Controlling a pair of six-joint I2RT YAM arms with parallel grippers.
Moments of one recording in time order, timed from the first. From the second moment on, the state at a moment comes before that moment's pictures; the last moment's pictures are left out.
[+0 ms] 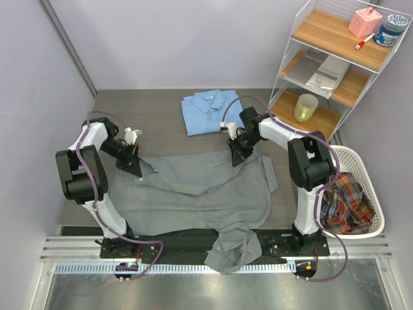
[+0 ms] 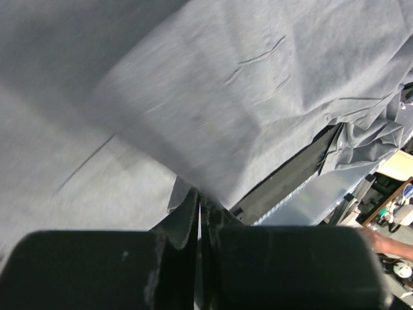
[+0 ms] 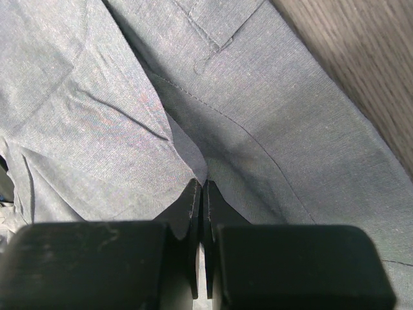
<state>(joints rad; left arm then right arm) 0.20 1.83 1.29 -1.22 0.61 0.47 0.38 2.01 1.45 -0.80 -0.54 -0.37</state>
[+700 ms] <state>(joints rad) 0.28 1.73 1.24 -1.24 0.41 0.45 0.38 1.94 1.52 -0.94 -0.48 -0.44</state>
